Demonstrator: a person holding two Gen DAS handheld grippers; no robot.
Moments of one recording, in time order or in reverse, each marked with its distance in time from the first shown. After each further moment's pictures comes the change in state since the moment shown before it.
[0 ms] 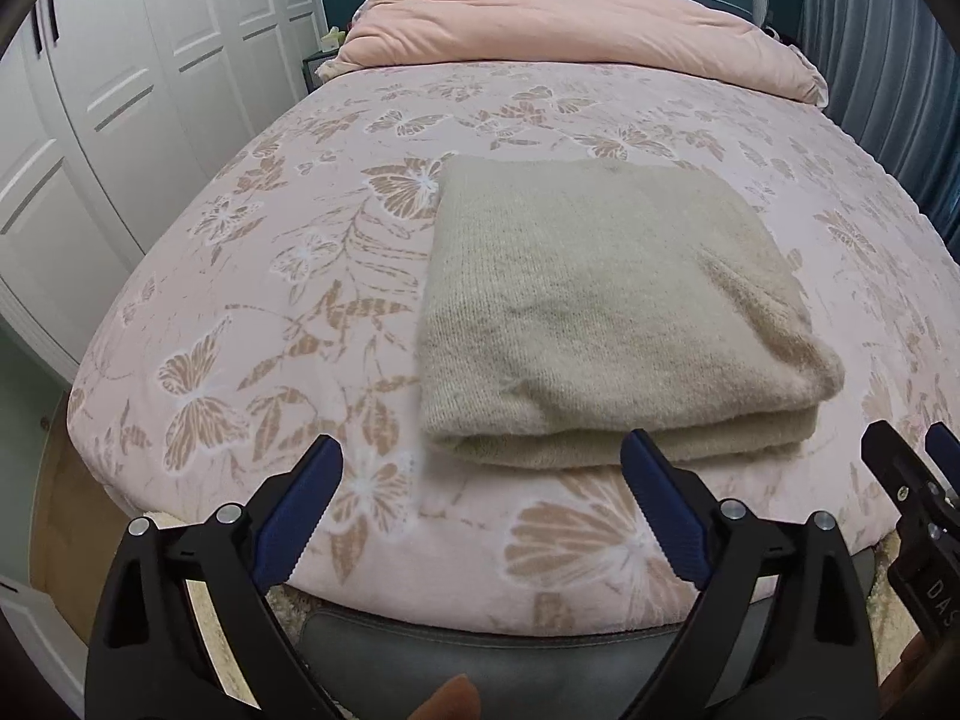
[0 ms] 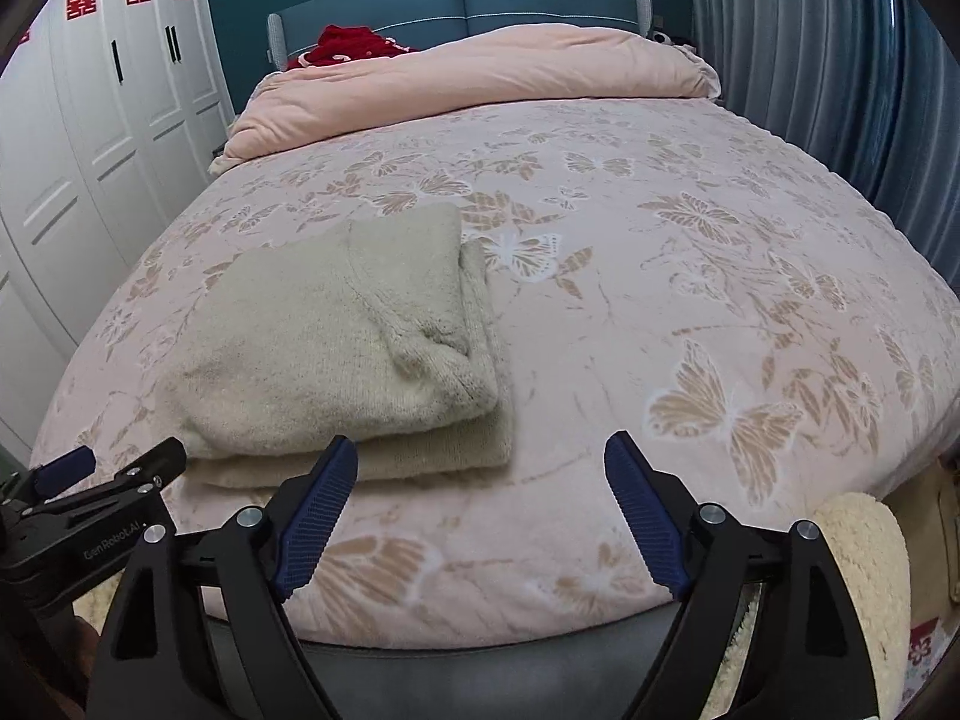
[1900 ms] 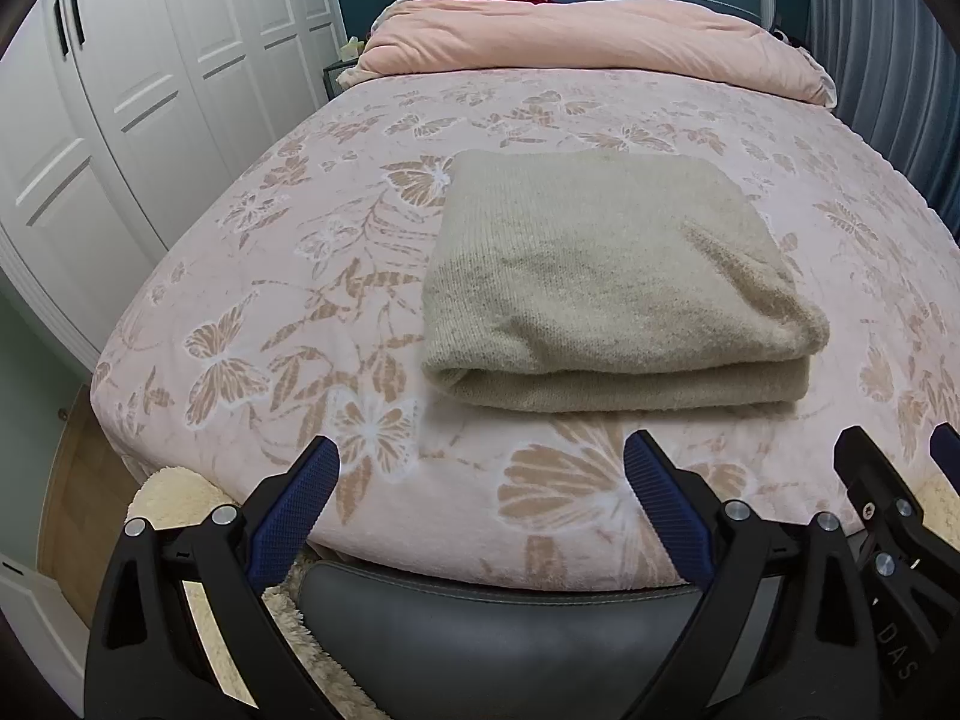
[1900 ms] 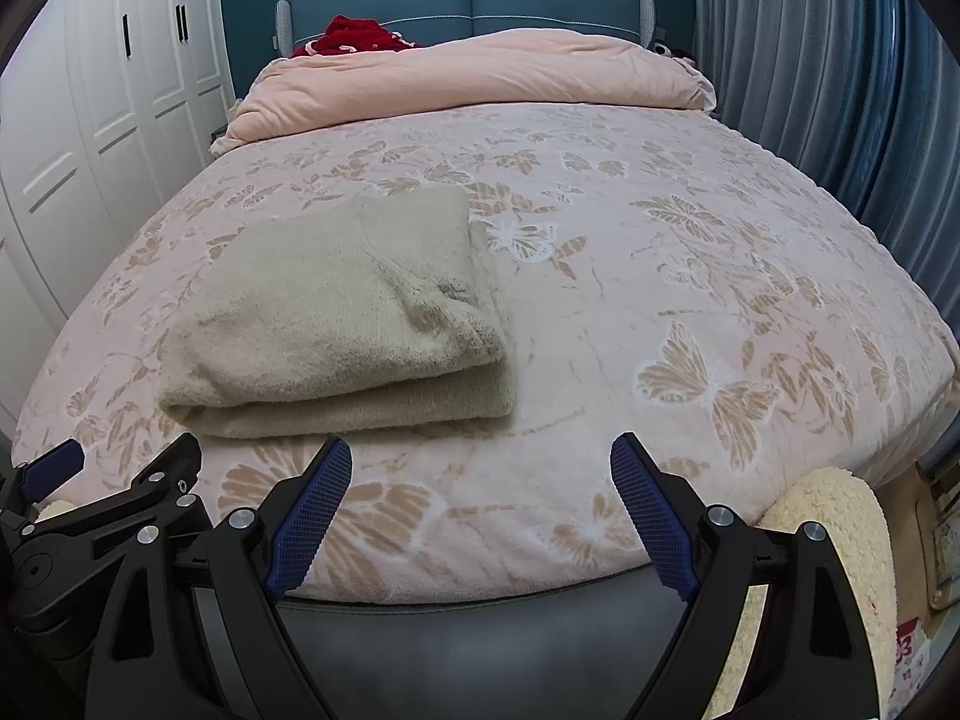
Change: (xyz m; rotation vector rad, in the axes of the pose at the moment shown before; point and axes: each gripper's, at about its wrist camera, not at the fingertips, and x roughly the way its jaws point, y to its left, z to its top) left arm -0.023 -0.014 -0.031 -0.012 -0.035 0.058; right arm -0.021 0.018 -0.024 -0.053 0.000 -0.041
